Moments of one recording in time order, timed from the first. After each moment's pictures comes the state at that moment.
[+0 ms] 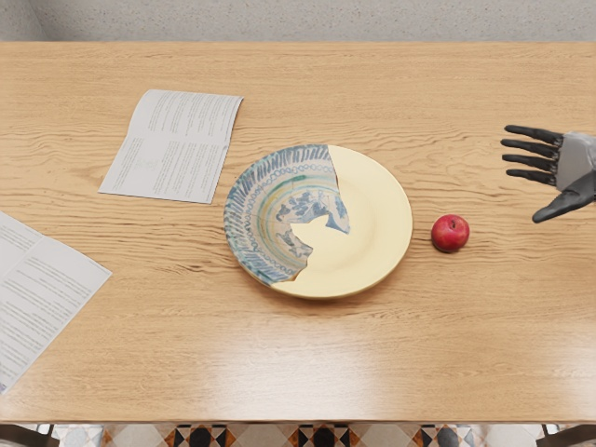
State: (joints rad) left arm -0.09 0.00 0.05 -0.27 0.05 -0.05 0.11; right arm 0.78 -1.02 0.47 1.11 -0.10 0.61 -0.05
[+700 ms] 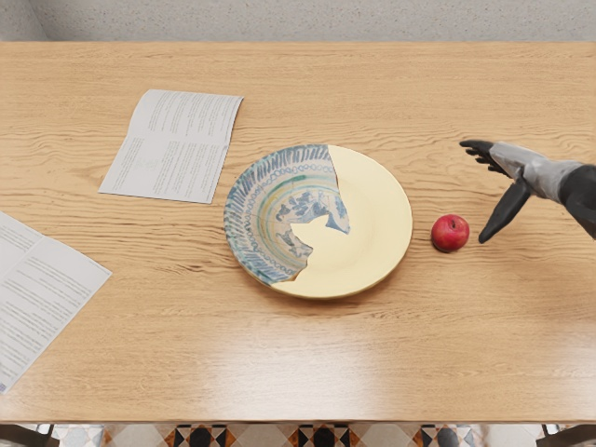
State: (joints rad) left arm -0.09 0.00 0.05 -0.27 0.05 -0.05 0.11; right arm 0.87 -0.84 0.39 1.35 -0.84 0.04 -0.26
